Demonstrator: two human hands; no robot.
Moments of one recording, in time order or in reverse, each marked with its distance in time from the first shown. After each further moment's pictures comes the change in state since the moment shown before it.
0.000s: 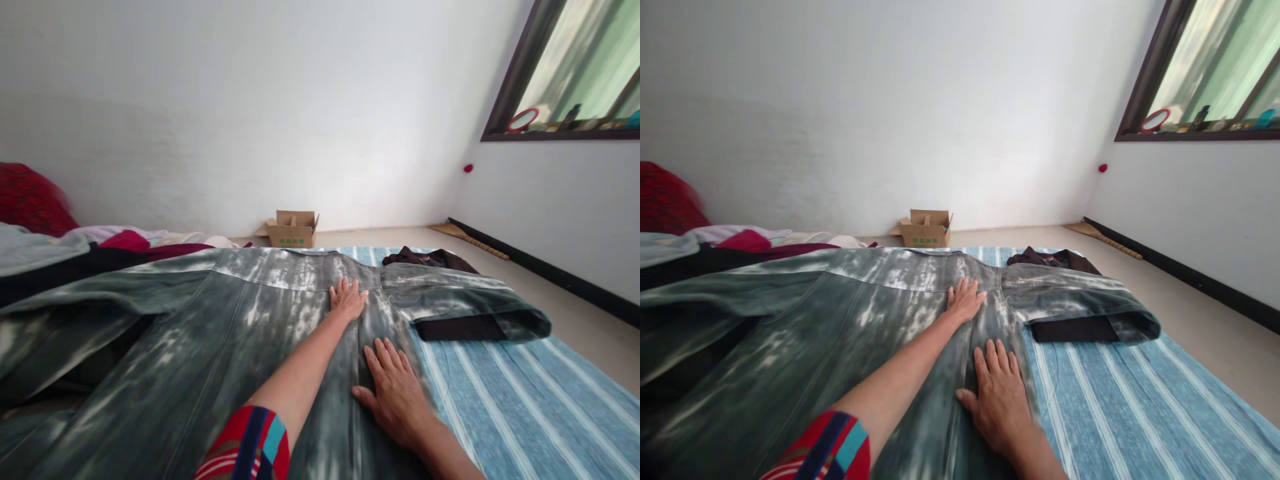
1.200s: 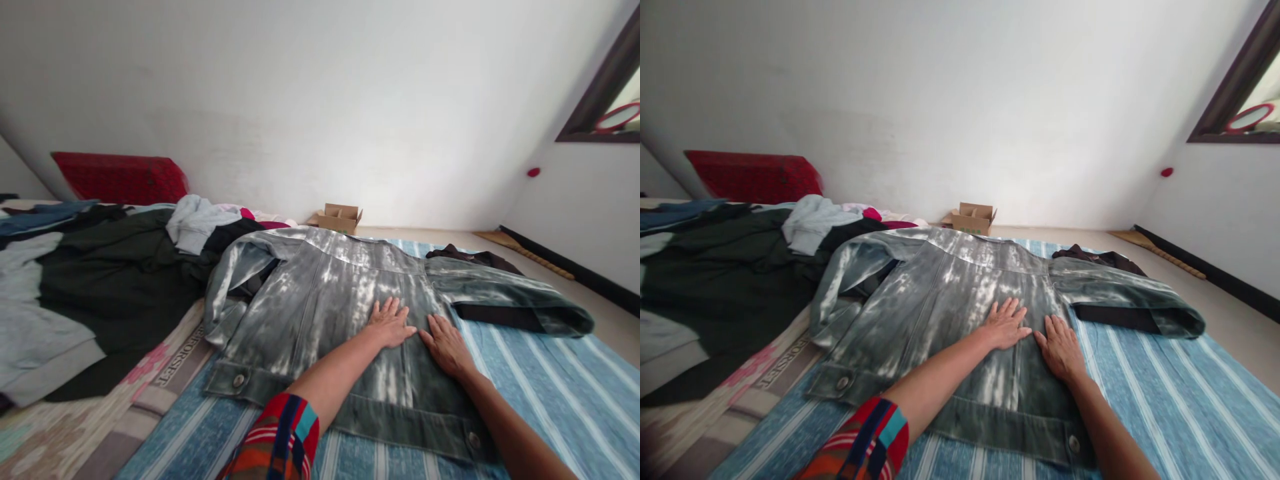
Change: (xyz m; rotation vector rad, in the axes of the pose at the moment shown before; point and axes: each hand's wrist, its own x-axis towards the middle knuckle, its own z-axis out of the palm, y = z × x) left_hand -0.164 -0.013 0.007 0.010 -0.202 0.254; right_hand -0.018 0.050 0.034 -0.185 0.022 0.117
